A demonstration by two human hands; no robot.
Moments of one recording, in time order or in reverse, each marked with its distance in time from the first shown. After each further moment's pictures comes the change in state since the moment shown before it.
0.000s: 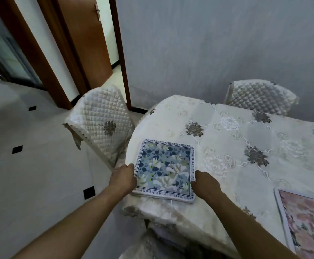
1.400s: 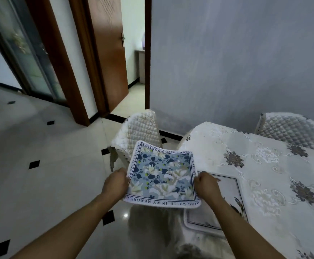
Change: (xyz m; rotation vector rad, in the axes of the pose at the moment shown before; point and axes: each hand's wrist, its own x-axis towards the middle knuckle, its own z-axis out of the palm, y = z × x) left_hand 0.054 -0.251 -0.099 -0.286 0.199 -0.097; right_hand 0.049 -0.253 0.001 0.332 0.203 0.032
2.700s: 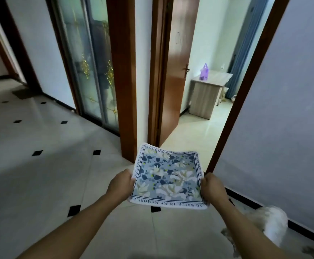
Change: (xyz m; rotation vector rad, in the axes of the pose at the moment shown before) left_hand 0.540 -0.405 -0.295 -0.048 0.152 -0.128; right_hand 0.402 -0.614 0.288 -0.072 -0.010 -0.219
